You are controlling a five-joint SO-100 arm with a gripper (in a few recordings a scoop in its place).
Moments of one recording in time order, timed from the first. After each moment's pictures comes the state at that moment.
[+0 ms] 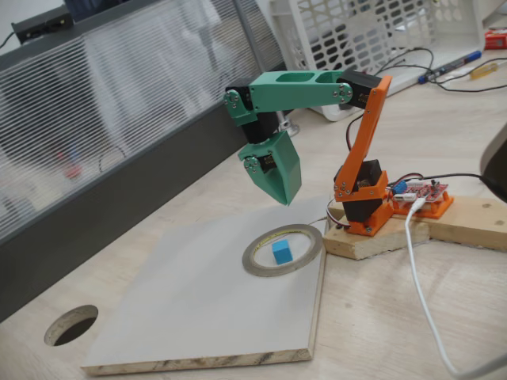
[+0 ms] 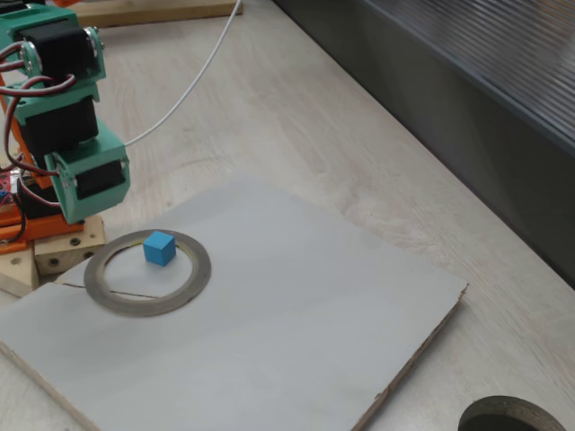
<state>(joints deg) 19.6 117.6 111.0 105.3 96.9</state>
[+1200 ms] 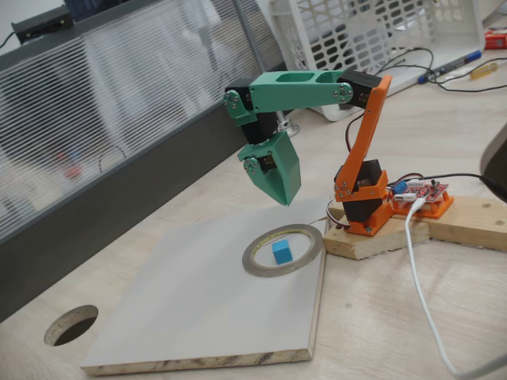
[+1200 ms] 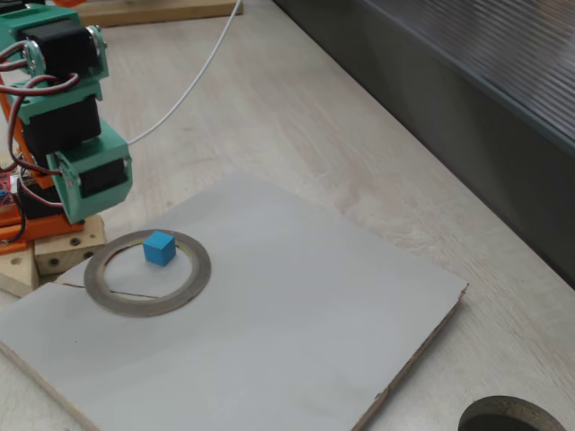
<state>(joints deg) 18.2 117.7 111.0 105.3 96.9</state>
